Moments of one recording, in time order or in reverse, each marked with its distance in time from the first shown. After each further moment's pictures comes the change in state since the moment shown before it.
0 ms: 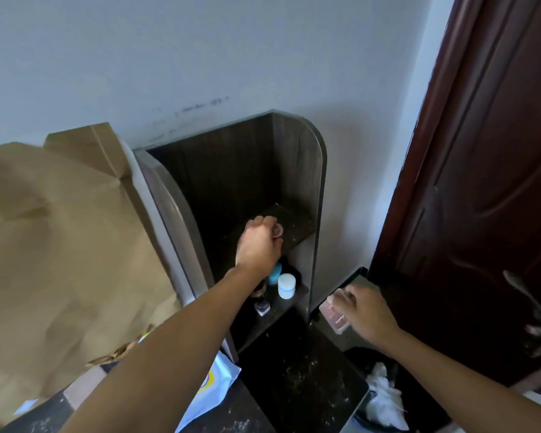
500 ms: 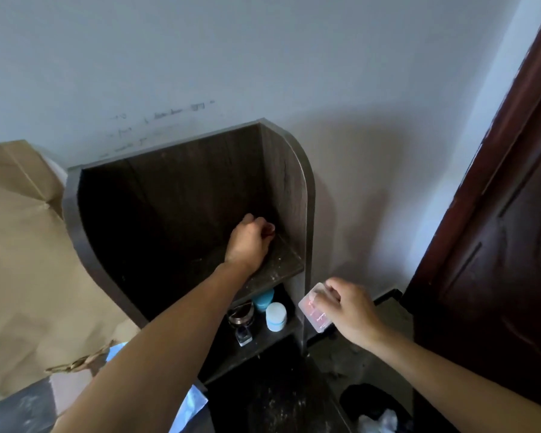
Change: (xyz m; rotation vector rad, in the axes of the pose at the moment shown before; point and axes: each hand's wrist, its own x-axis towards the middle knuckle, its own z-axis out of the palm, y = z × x) left_hand 0.092 0.000 0.049 0.062 0.012 -0.218; right_hand 0.136 0.025 -0.026 0.102 -0.117 -0.320
